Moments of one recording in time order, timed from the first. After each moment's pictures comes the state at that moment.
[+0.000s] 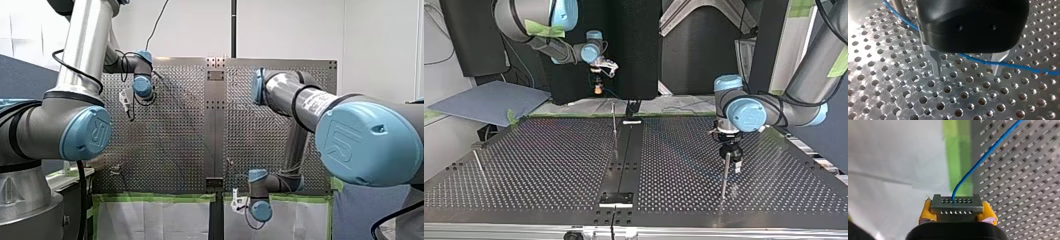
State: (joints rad) left arm -0.03 -1.86 -1.64 -2.82 -1.78 -1.91; right arm 2.10 -0.31 1.51 -0.93 1.74 1.64
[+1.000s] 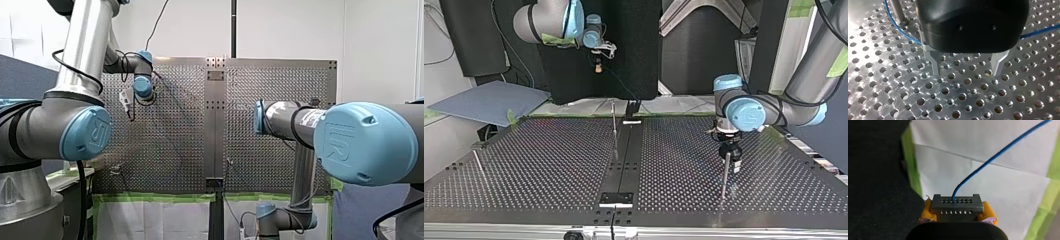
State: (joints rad) left arm -0.03 -1.86 -1.65 -2.82 -1.78 -1.91; right arm 2.08 -0.08 1.51 -0.97 1.72 1.59
